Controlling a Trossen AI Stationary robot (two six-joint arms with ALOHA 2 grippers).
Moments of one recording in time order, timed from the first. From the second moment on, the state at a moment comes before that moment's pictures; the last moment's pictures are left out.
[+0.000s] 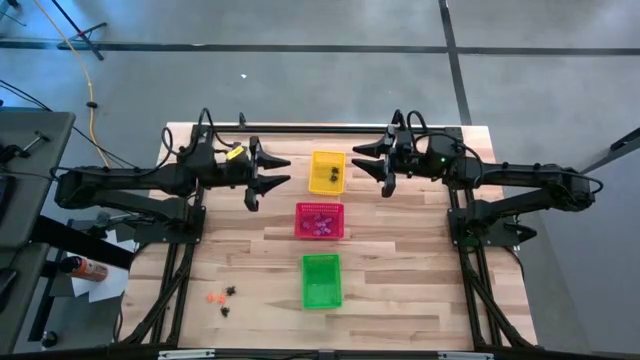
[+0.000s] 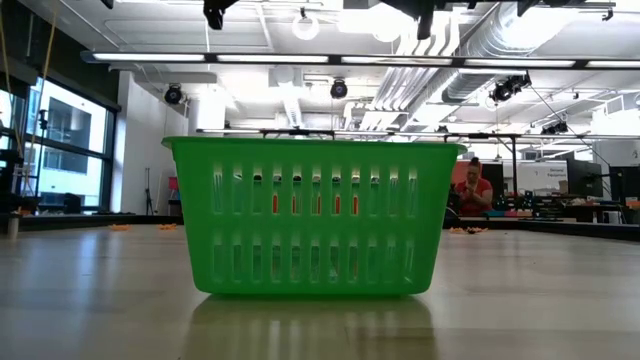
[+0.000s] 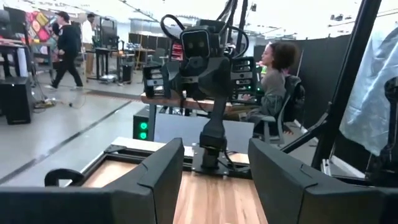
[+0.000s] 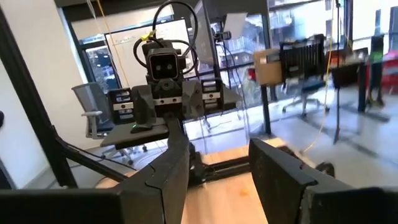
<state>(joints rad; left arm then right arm) 0.13 0.94 0.70 0.34 0.06 -0.10 -0.21 1.09 0.82 0.37 -0.11 0.22</state>
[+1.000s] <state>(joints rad) 0.13 0.93 0.70 0.33 -0.06 -0.18 -0.88 1.53 0.82 -0.60 -0.06 0.61</state>
